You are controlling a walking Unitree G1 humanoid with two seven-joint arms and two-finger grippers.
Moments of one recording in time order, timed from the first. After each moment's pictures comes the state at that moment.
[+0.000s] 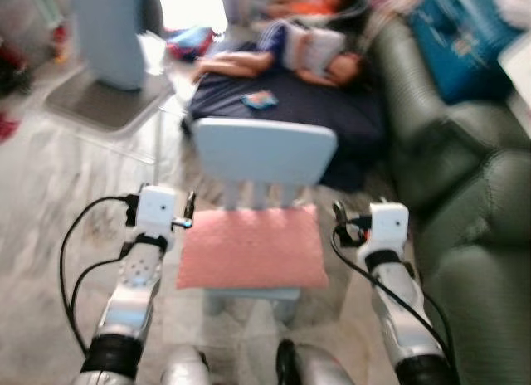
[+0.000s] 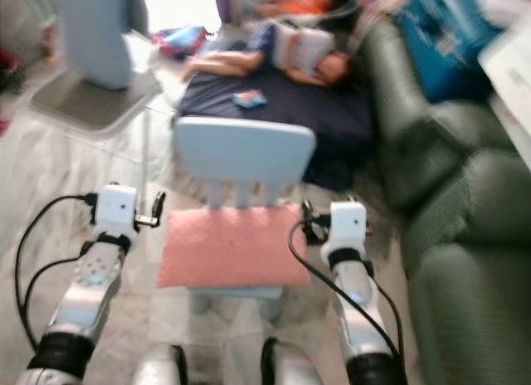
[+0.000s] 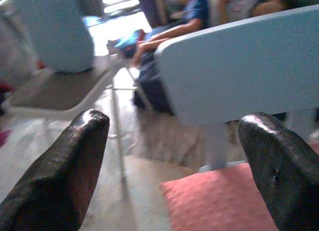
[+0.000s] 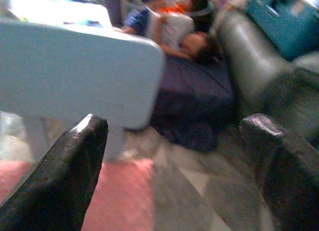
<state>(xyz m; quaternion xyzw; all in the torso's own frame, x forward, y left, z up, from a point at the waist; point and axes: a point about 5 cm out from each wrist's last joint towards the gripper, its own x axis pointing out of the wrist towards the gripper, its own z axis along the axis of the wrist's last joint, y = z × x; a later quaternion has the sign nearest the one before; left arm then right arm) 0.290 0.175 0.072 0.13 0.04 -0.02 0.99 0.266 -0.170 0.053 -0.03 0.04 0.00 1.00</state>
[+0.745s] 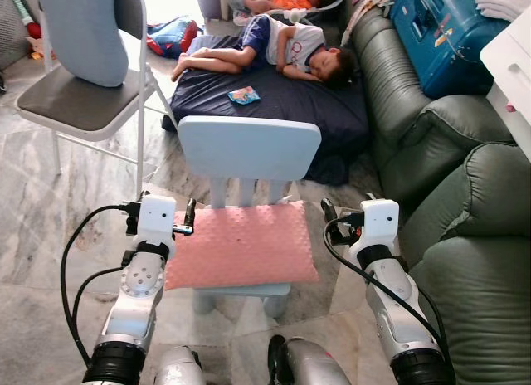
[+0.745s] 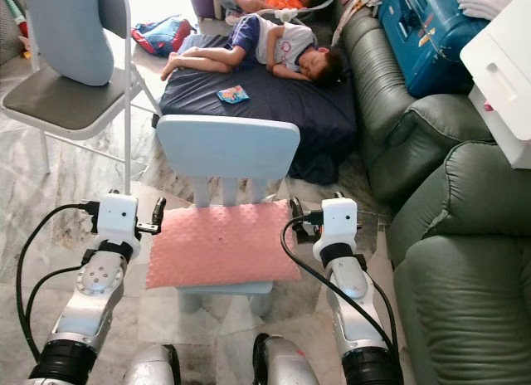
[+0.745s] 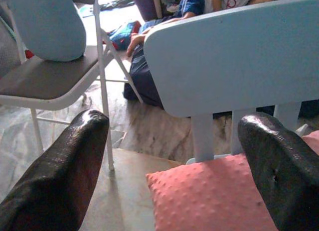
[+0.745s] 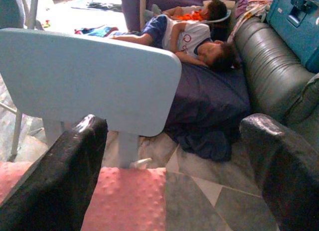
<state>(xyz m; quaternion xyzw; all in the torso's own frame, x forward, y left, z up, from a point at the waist) 0.280 0.174 0.062 0.12 0.05 0.00 0.99 0.275 -0.158 0.063 -0.02 0.02 0.05 1.00</state>
